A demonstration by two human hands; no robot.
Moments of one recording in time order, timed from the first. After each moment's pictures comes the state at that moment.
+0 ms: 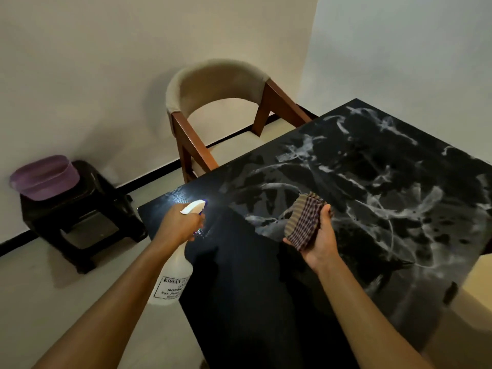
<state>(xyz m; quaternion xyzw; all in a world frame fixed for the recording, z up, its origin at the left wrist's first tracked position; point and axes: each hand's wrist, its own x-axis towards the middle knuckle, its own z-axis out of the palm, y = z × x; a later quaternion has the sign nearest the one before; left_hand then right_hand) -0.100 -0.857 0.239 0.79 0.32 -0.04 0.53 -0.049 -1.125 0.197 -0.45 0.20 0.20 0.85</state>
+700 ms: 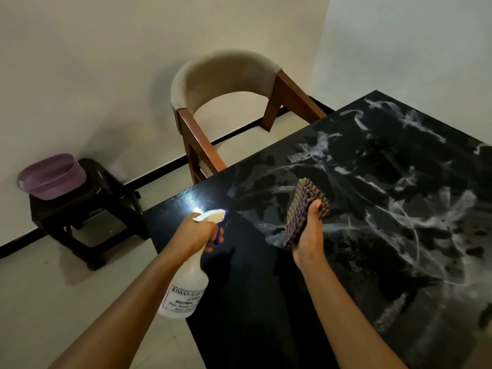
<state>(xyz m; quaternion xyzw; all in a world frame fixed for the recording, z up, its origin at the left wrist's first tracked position) -0.075 -0.859 0.230 0.76 0.31 -0.13 0.56 -0.025 -1.064 0.190 -0.50 0.16 0.09 0.85</state>
